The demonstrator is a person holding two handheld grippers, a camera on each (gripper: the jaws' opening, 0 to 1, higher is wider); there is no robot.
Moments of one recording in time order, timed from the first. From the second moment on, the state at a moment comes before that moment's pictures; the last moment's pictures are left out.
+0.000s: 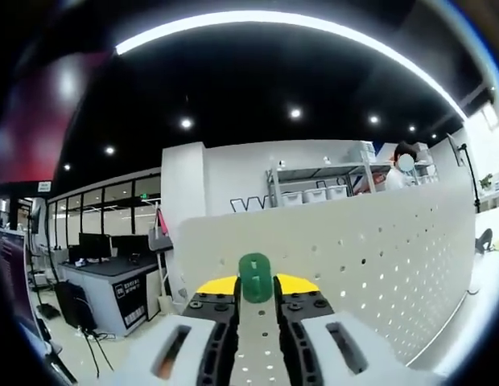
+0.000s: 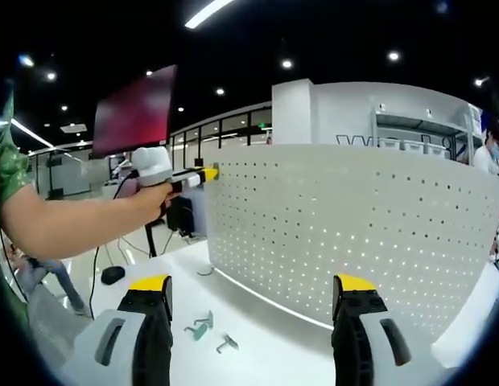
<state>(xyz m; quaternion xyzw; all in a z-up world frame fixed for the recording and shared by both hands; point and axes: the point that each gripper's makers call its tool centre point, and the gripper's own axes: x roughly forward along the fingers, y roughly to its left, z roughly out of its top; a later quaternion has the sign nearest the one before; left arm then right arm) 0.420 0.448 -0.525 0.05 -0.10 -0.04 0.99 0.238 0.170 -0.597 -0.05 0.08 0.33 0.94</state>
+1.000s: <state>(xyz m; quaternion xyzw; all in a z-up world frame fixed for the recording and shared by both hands) 0.360 0.442 -0.559 0.05 -0.07 -0.06 0.99 0.221 0.174 -0.592 -0.05 0.08 0.33 0.94</state>
